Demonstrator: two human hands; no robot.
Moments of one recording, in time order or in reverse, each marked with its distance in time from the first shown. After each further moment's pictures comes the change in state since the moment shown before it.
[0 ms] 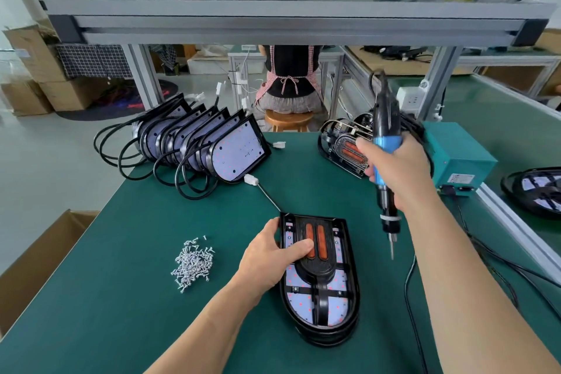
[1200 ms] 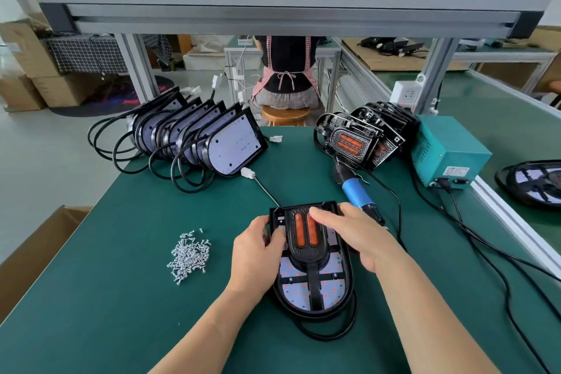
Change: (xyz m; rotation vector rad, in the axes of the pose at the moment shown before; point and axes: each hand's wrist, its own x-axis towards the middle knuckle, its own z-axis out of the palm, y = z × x) left_hand -0.009 -0.007 0.008 0.128 0.364 0.182; right_hand -0.075 0.066 0.025 -0.102 -0.486 0.406
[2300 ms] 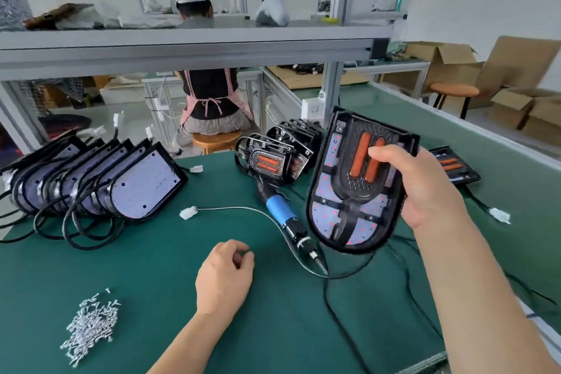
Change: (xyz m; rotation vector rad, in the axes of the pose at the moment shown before) left_hand 0.006 0.025 0.067 0.360 -0.071 0.138; right_hand -0.080 -0.053 -0.170 0.475 0.466 -0.560
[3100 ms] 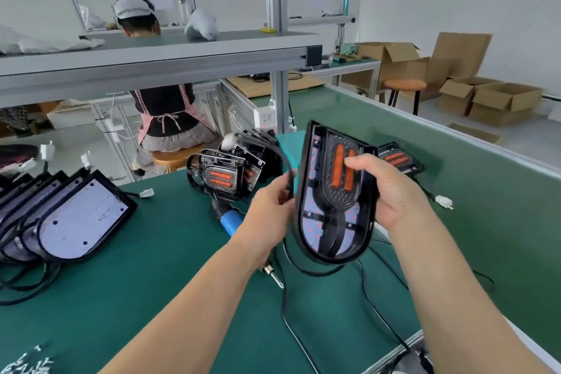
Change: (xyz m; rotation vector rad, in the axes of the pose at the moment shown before) left_hand 0.024 0.178 0.032 -0.672 -0.599 0.205; right_hand 0.013 0.007 -0.059 0.239 -0.061 0.255
